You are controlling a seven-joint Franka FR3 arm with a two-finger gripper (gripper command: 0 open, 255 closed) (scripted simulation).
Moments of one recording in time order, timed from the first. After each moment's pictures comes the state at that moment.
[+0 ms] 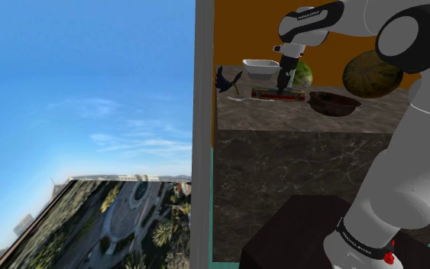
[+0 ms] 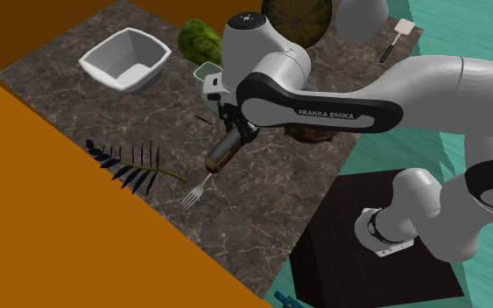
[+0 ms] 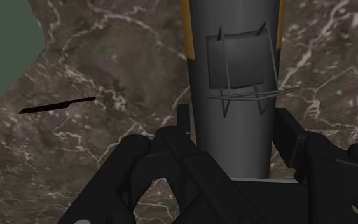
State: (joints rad) arm 0.14 0.01 -0.69 -1.79 0.13 1.83 -1.24
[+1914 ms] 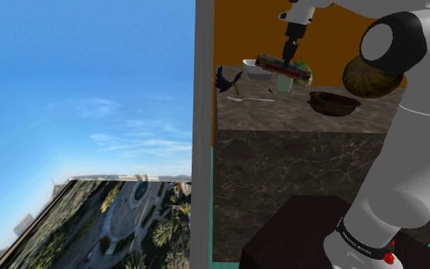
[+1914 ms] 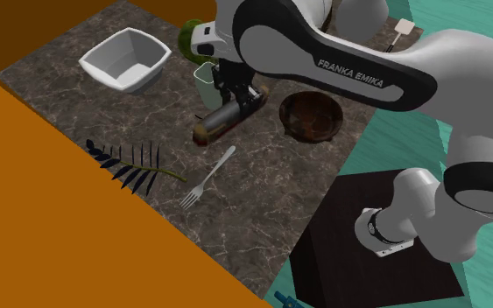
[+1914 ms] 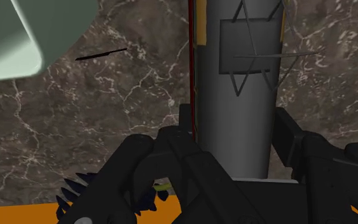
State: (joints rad) arm 0.11 0.10 -0.71 -1.38 0.19 1.49 -1.24
